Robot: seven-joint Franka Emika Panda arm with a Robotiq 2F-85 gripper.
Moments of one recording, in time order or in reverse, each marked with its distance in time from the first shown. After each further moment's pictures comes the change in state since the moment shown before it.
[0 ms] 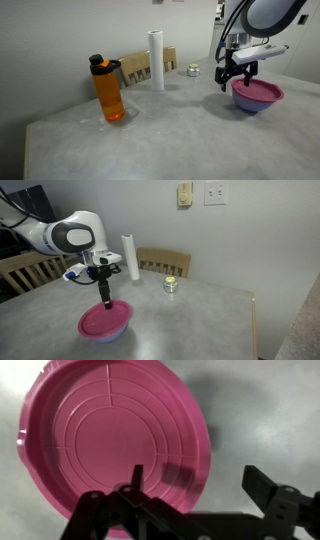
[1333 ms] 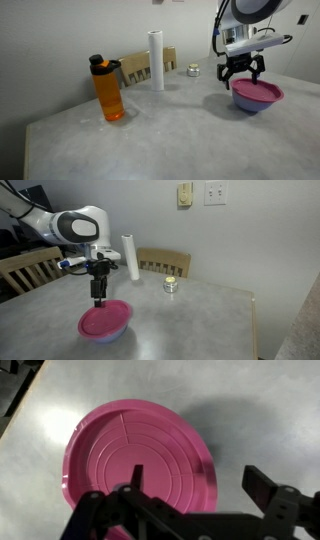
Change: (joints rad) arm -0.001 0.014 0.003 0.104 0.064 -0.256 0.168
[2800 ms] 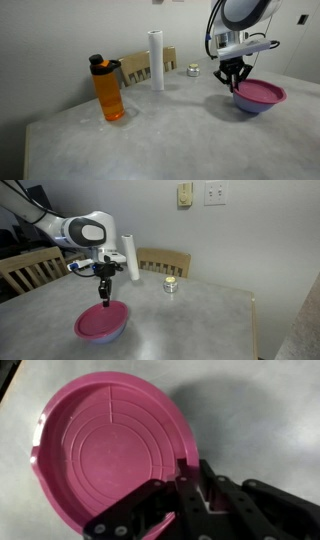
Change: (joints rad) arm -0.005 0.087 0.000 0.089 0.023 -0.006 0.001
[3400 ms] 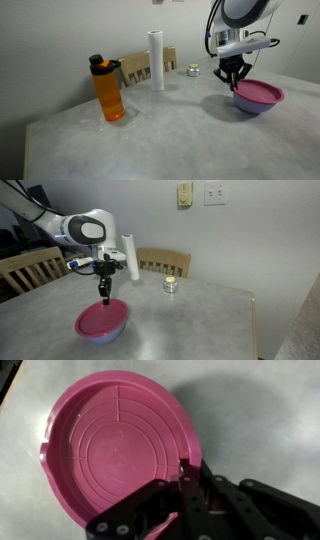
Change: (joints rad) arm 0.001 -0.010 0.000 0.005 0.000 -0.008 0.009
